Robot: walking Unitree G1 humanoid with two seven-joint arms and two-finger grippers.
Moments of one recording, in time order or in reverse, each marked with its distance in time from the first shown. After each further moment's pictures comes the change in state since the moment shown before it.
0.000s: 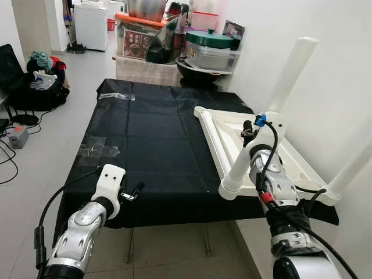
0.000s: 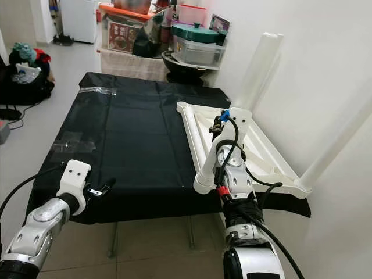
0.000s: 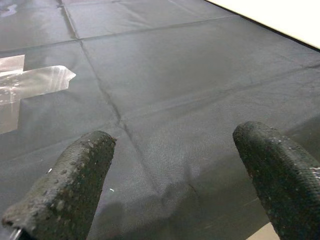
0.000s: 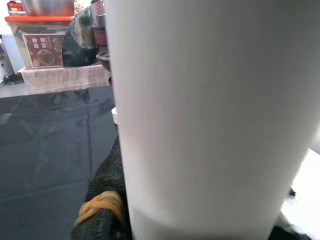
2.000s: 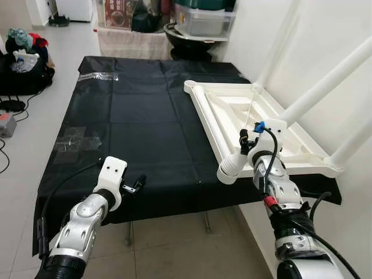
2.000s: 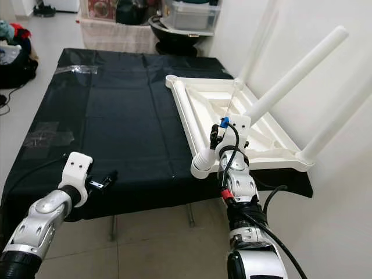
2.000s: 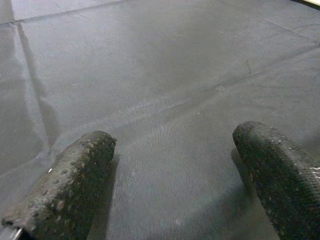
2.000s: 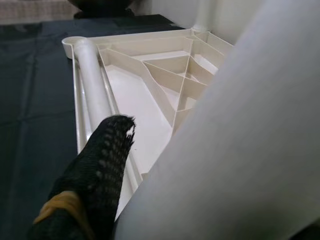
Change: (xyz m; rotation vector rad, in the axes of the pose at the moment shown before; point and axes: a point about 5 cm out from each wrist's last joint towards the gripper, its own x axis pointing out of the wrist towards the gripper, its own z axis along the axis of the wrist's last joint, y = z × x) left arm 0.005 0.000 0.004 0.008 -0.009 -0.012; right arm -0.005 -0.012 -0.015 -0.051 0.051 0.015
